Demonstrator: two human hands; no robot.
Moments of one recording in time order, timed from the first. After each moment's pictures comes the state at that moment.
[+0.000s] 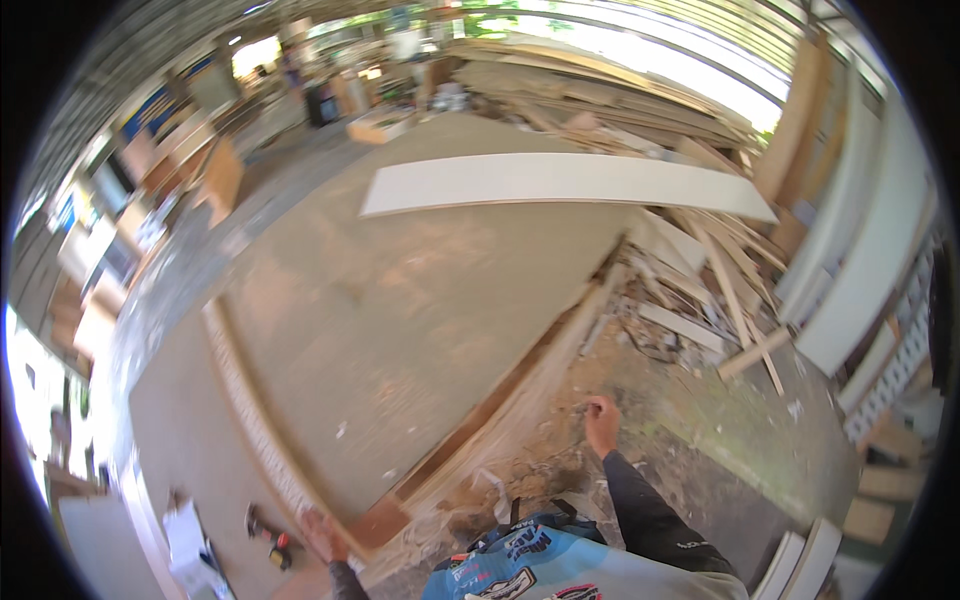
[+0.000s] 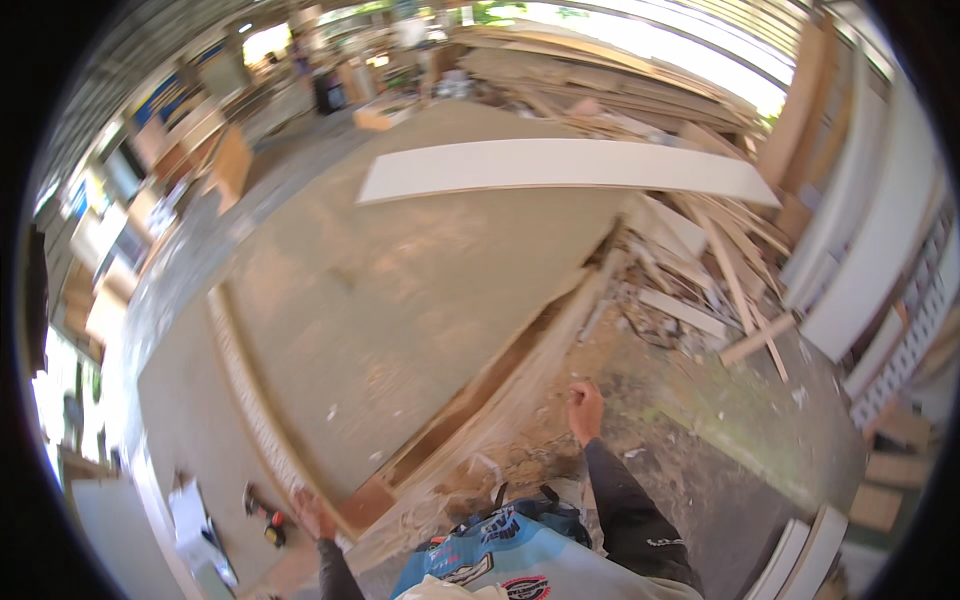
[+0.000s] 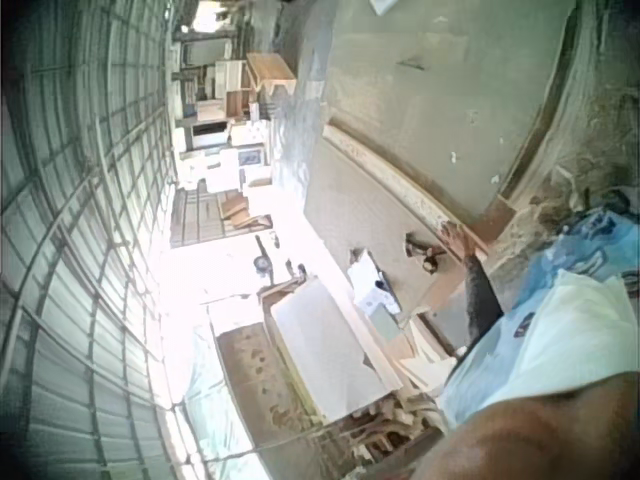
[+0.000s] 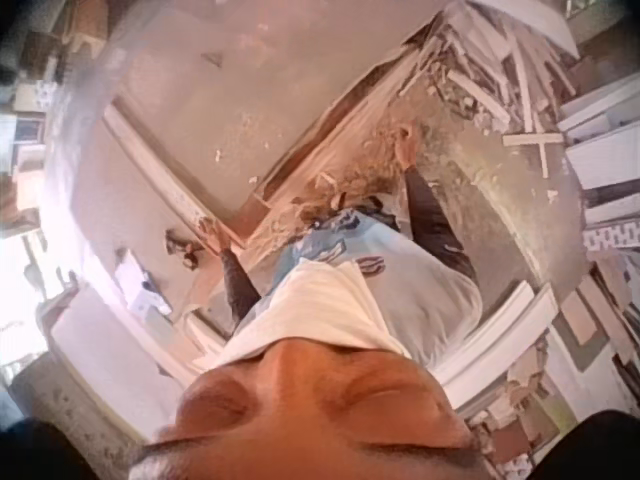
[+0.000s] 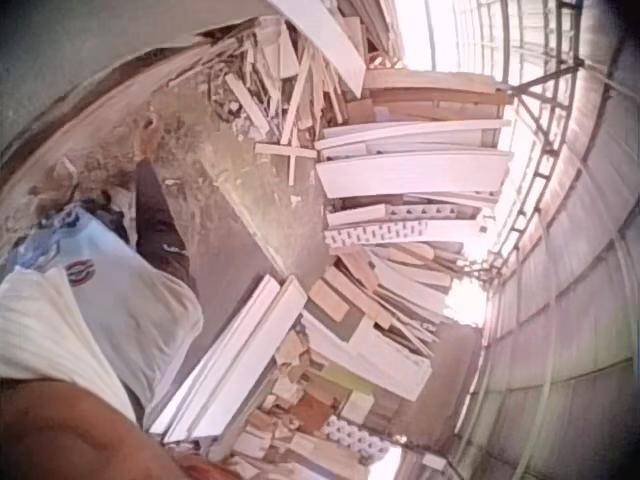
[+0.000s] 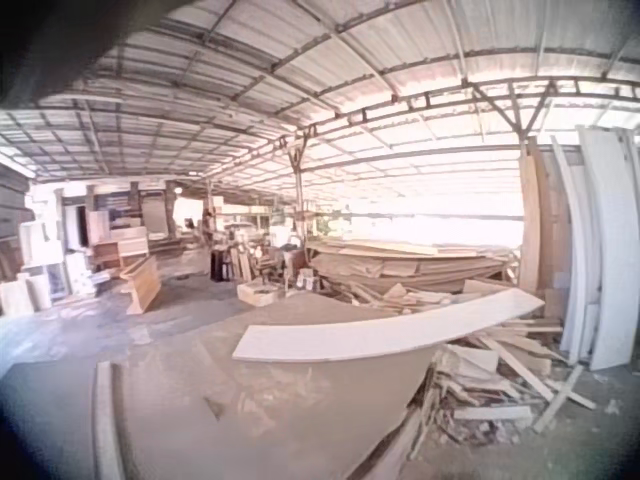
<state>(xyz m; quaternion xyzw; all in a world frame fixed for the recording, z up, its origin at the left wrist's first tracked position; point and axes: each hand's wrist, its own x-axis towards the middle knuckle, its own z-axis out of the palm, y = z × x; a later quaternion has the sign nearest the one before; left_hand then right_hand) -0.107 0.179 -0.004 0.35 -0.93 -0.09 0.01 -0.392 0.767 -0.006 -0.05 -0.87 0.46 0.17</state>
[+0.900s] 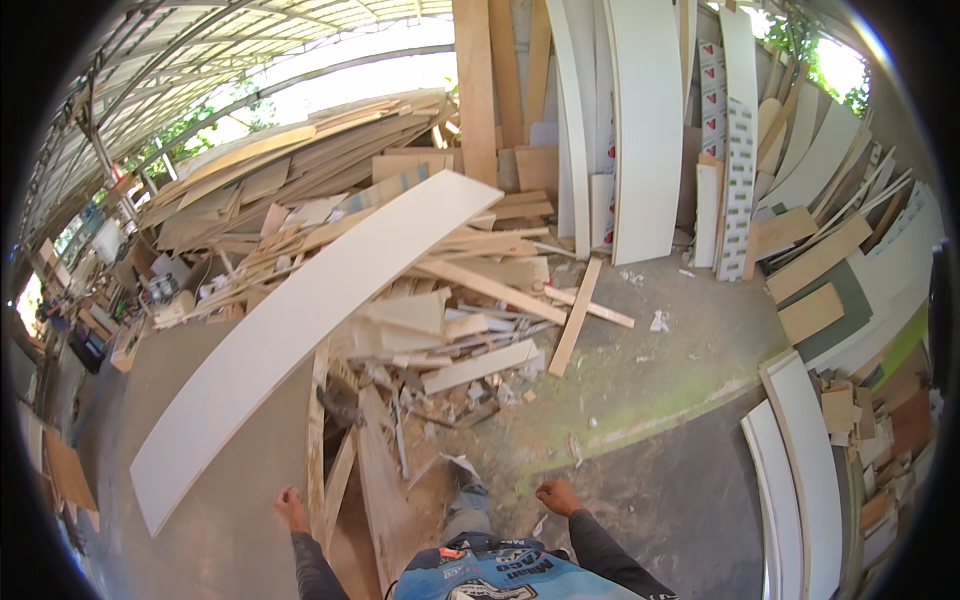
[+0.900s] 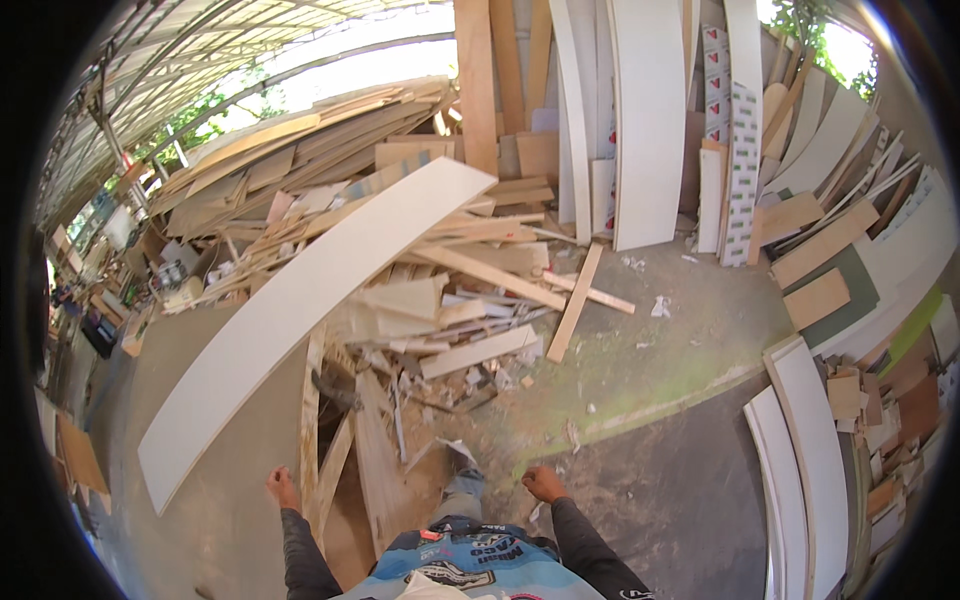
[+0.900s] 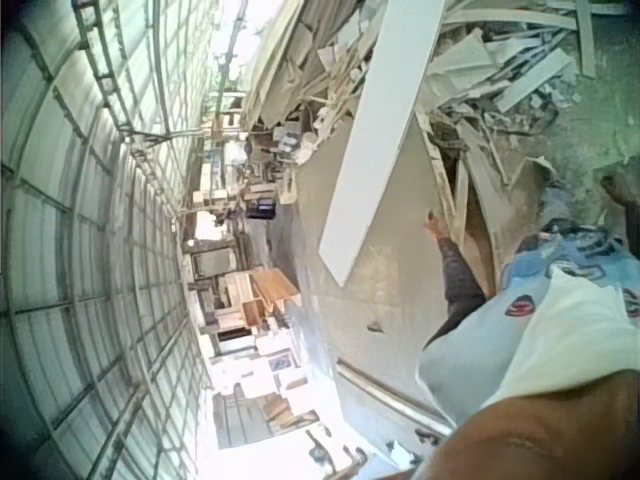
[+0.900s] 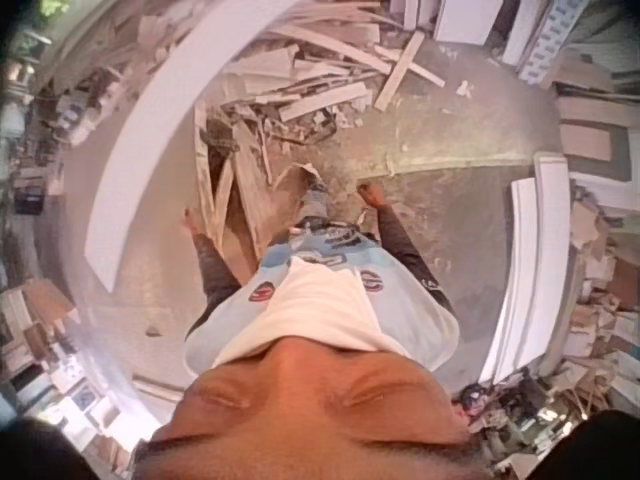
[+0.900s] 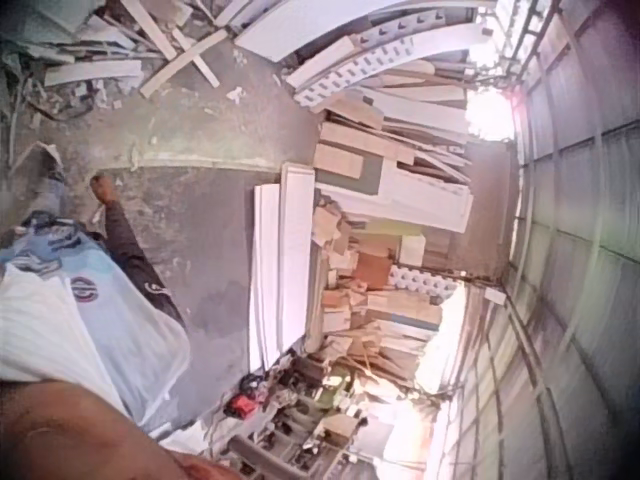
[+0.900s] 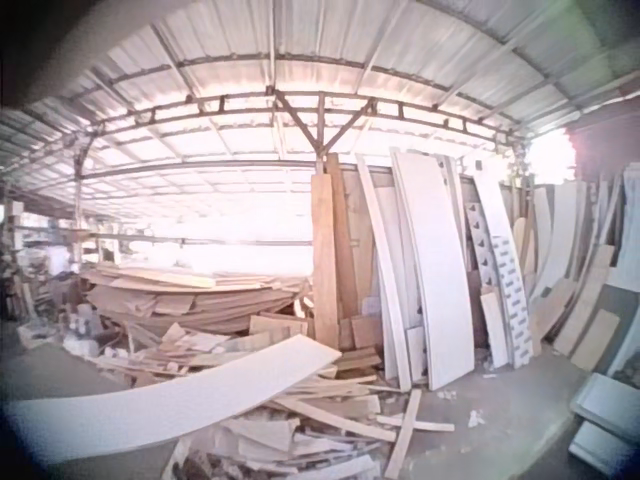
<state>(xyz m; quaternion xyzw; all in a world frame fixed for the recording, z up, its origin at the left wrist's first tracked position) -0.816 0.703 -0.027 0.07 -0.87 -0.48 0.08 -0.407 1.183 -0.089 -0.34 -0.82 0.46 -0.05</state>
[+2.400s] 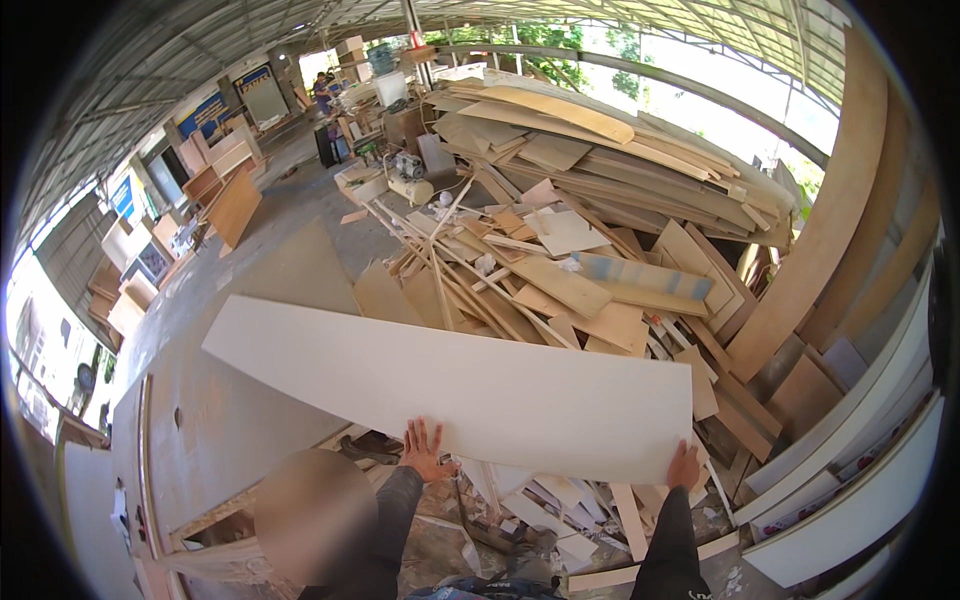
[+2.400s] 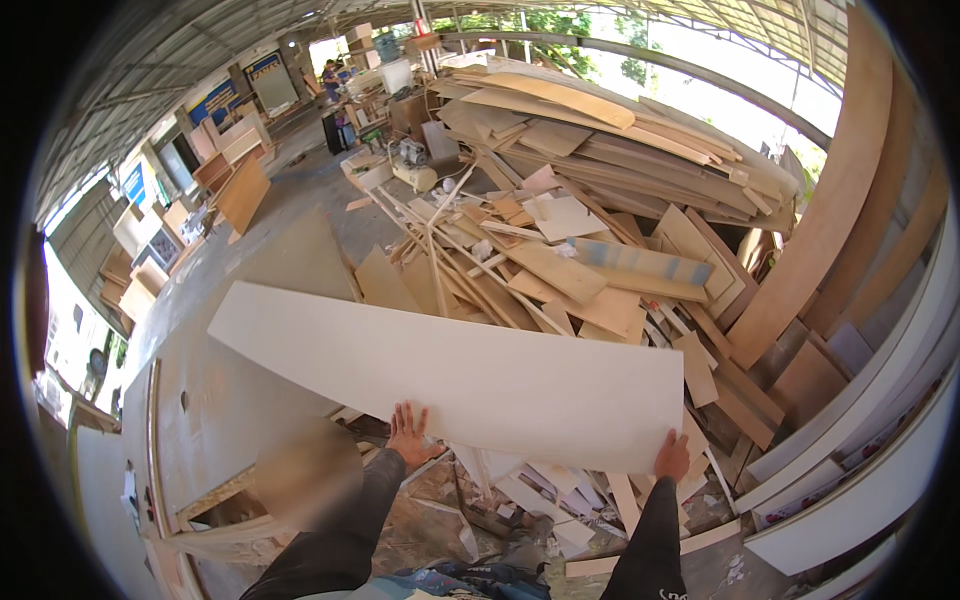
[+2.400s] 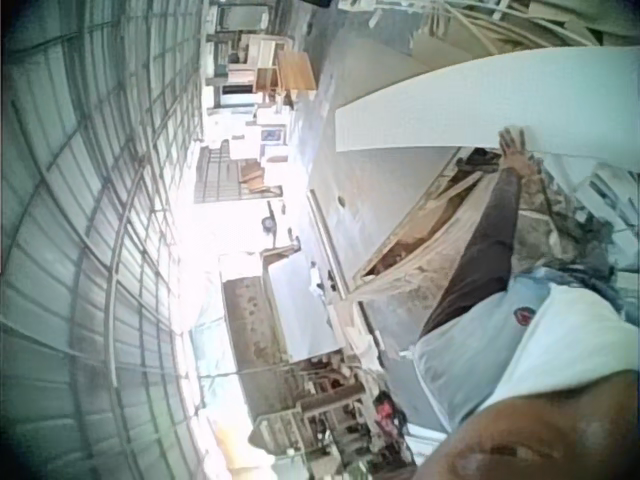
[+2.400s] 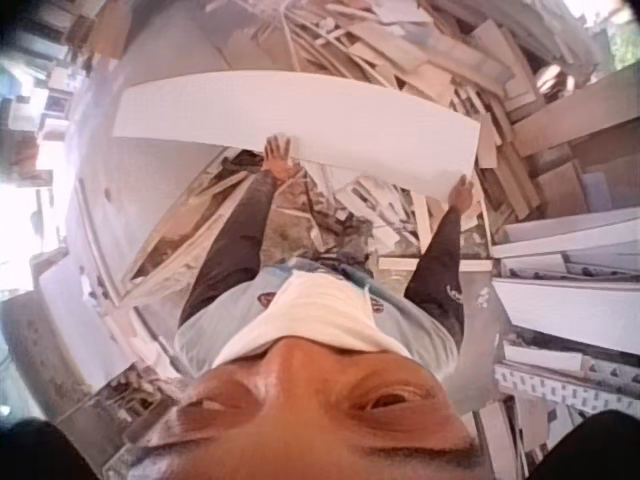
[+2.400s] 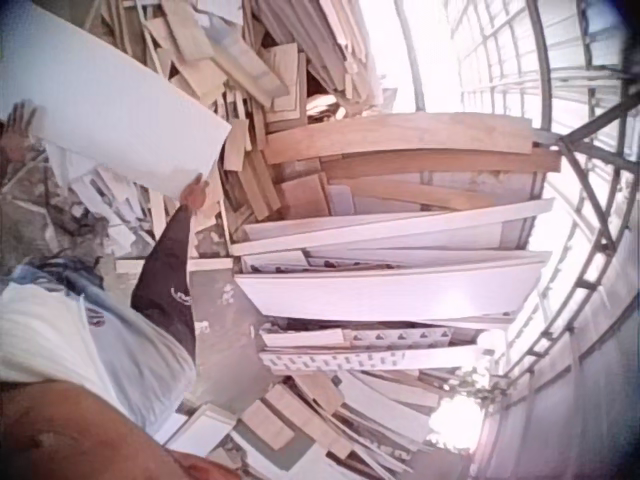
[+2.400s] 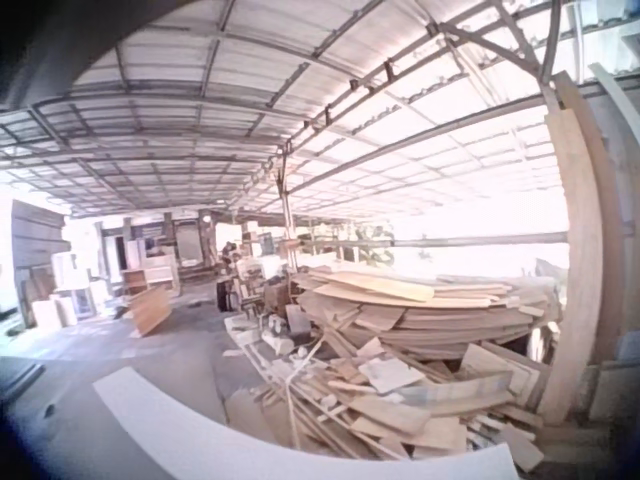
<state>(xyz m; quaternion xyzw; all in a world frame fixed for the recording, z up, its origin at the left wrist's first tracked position) -1.026 1.212 0.017 0.02 -0.99 -0.06 -0.15 -1.098 1.802 -0.003 -0.30 -0.92 0.25 0.06</state>
